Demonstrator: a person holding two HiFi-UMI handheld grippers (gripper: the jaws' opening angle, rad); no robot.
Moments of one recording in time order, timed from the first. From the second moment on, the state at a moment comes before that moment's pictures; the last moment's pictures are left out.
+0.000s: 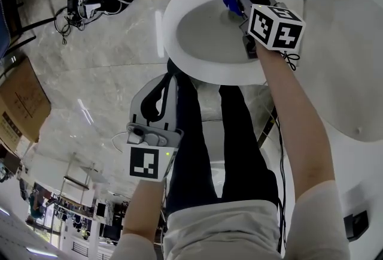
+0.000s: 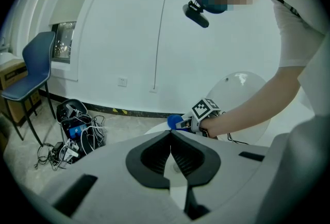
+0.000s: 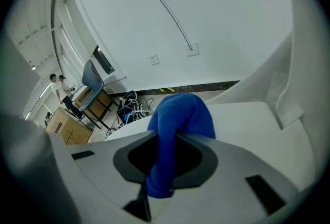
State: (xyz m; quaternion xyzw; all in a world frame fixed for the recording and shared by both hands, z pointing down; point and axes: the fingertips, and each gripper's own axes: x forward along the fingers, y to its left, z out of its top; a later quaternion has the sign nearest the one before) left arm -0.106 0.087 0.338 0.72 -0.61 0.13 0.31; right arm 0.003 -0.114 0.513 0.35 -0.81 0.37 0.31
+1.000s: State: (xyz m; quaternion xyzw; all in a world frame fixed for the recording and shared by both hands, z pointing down) left arm -0.142 0.108 0.340 0.70 -0.63 0.13 0.32; right arm -0.062 -0.074 0.512 0.32 -0.81 0.39 0.30
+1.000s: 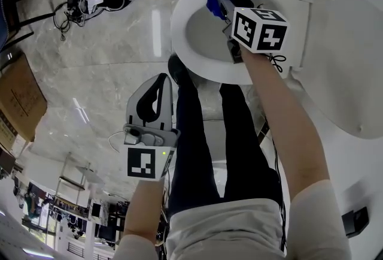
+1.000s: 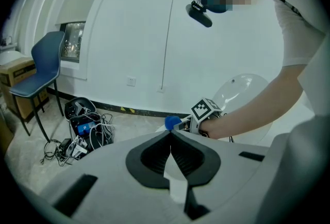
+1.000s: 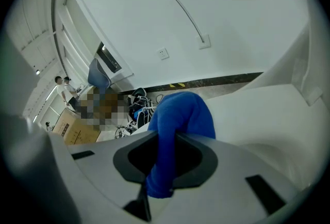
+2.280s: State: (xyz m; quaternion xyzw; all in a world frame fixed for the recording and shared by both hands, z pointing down) left arm -0.181 0.152 0.342 0.67 -0.66 0.12 0.31; right arm -0.116 -0.014 0.512 0.27 -0.82 0.39 0.32
